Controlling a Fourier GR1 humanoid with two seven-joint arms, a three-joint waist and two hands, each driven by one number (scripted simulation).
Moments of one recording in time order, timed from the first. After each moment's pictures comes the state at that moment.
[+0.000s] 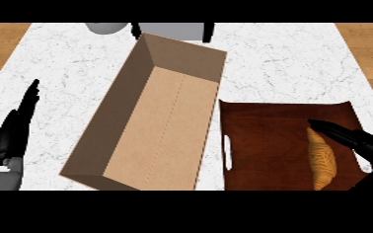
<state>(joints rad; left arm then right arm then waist) -0.07 0.47 0.04 -1.34 -0.10 0.21 0.06 -0.07 -0.73 0.16 -1.15 0.47 0.31 -0.83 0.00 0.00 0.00</state>
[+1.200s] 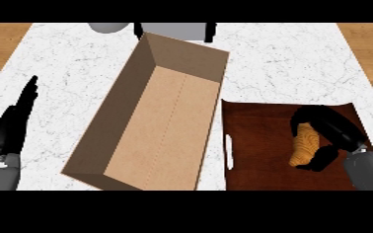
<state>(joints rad) -0.10 0.43 0.11 -1.34 -0.15 0.13 0.07 -0.22 -0.52 0.13 -1.11 0.76 0.12 -0.63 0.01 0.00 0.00</state>
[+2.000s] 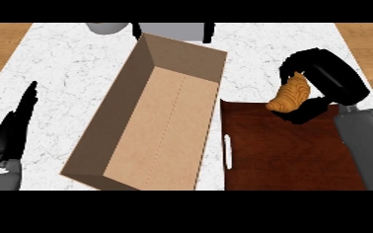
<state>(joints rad) -0.06 0.40 0.13 -1.36 -0.17 0.13 0.06 -0.47 -0.46 0.07 -1.33 0.79 0.11 -0.50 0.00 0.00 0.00</state>
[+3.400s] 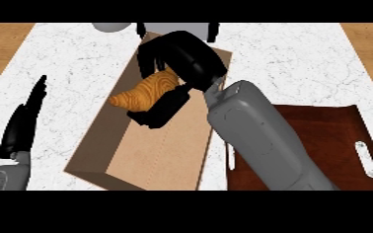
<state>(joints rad) -0.11 0.36 0.14 -1.34 -0.22 0.11 0.07 -0.90 -0.01 0.35 -1.30 0.47 0.17 0.16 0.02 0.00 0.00</state>
